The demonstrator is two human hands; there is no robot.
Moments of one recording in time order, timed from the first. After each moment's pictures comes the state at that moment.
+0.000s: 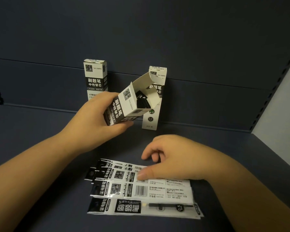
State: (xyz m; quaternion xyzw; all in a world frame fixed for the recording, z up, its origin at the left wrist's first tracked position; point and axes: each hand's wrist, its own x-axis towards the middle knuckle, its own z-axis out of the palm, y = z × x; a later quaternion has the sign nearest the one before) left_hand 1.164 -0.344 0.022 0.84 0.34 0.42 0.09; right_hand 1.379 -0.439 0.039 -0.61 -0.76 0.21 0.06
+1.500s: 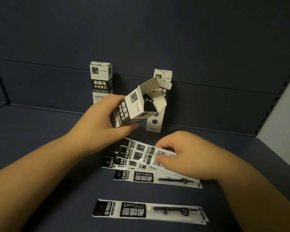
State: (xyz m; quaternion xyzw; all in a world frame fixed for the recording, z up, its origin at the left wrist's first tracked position) left_hand 1.166 -0.344 0.022 0.83 0.33 0.43 0.10; right_hand 1.387 -0.439 0.041 -0.60 -0.77 0.18 0.11
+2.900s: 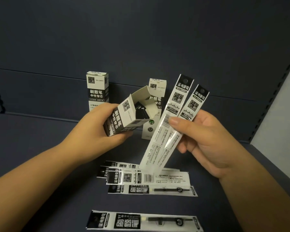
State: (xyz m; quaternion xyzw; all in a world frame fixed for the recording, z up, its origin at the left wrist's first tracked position) left_hand 1.164 -0.347 0.025 0.83 0.33 0.44 0.11; right_hand 1.402 -0.445 0.062 -0.41 -0.57 0.45 0.55
